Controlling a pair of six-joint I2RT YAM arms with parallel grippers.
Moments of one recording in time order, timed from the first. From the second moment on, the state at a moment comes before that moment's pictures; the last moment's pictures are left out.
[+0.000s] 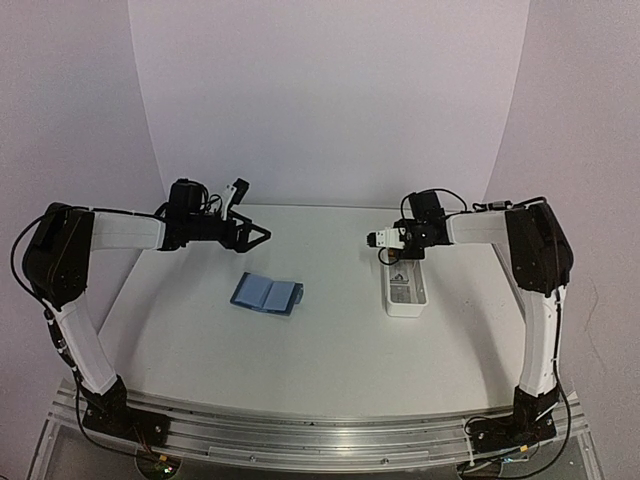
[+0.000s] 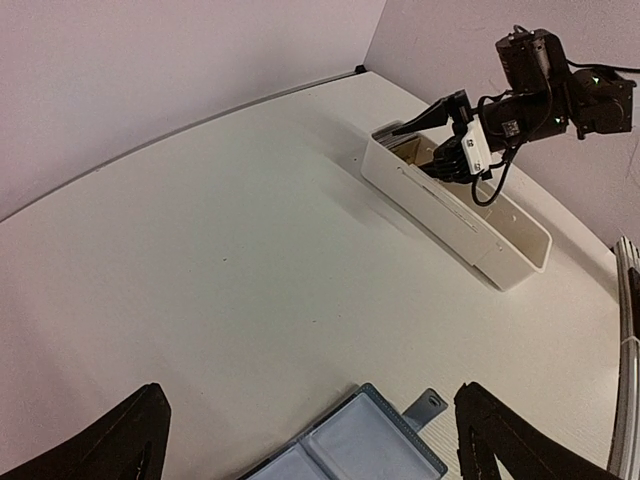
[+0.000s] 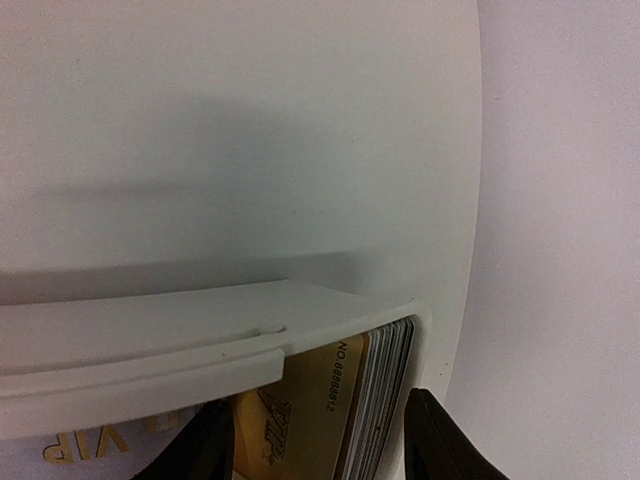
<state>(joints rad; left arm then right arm) -0.34 1.79 1.14 0.19 0.65 0.04 0.36 2.14 1.49 -0.14 -0.01 -1.35</state>
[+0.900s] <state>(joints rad) -0.34 1.82 1.14 0.20 0.65 0.00 0.36 2.18 1.51 -0.08 0.06 -1.39</state>
